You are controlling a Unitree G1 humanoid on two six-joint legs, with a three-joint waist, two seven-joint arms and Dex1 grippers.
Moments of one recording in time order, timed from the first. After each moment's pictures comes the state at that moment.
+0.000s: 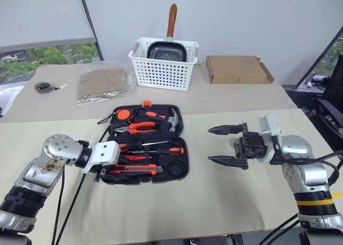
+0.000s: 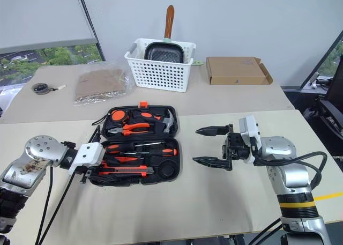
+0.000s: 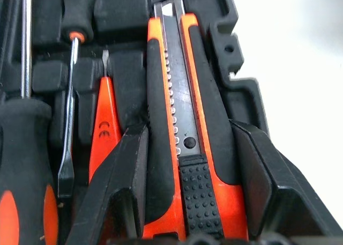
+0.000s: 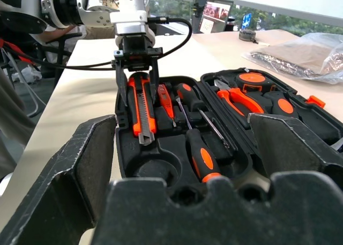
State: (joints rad) left arm -0.31 0.95 -0.16 -0.01 -0.22 0.05 -1.44; right arm -0.34 -0.63 -0.06 -0.06 0.59 0.18 1.35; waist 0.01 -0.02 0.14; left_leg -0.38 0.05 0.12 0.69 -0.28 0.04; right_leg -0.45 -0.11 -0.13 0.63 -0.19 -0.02
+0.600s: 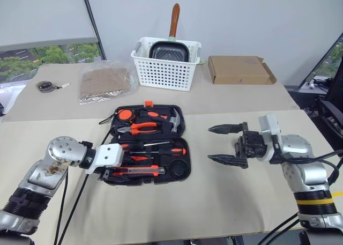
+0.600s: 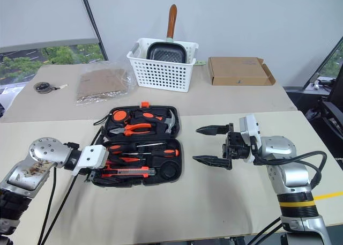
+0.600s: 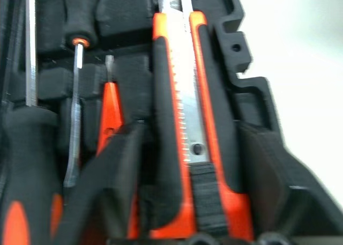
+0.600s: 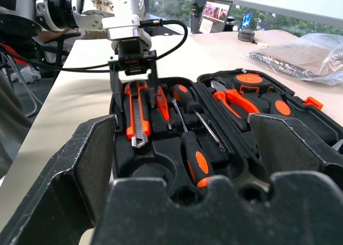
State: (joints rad) left arm -0.30 0.91 -0.15 -0.04 -0.19 0.02 -1.39; right arm -0.35 -0.63 -0.06 -0.05 0.59 0.17 1.36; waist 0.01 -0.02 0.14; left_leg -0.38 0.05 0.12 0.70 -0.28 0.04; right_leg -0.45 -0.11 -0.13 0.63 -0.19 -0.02
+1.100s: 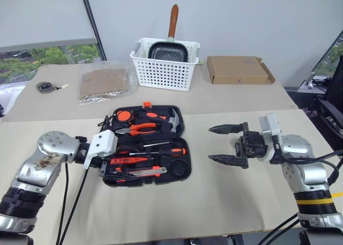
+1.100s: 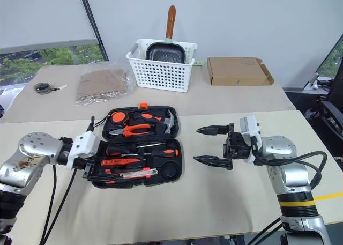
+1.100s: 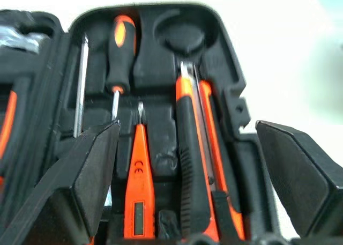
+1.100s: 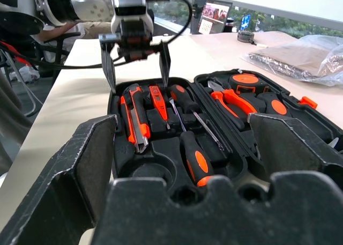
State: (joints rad) left arm -0.30 0.95 -0.04 -0.12 -0.41 0.25 -1.43; right arm -0.35 -0.63 -0.06 -0.03 0.59 0.16 1.37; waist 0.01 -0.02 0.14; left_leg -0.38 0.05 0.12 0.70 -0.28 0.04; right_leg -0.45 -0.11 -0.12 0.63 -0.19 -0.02
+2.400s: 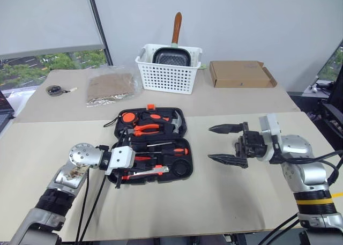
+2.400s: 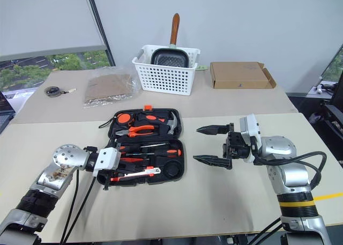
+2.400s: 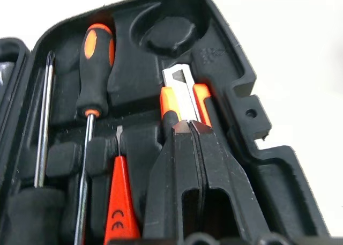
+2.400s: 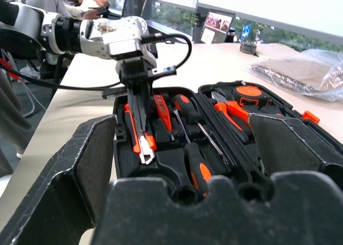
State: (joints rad) left arm -0.36 0.69 -0.23 0.24 -0.19 -0.22 -1.37; right arm -0.35 -0.64 -0.06 -0.04 0.59 0.16 1.35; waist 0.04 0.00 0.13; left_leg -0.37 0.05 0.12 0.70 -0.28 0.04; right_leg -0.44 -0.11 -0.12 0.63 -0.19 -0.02
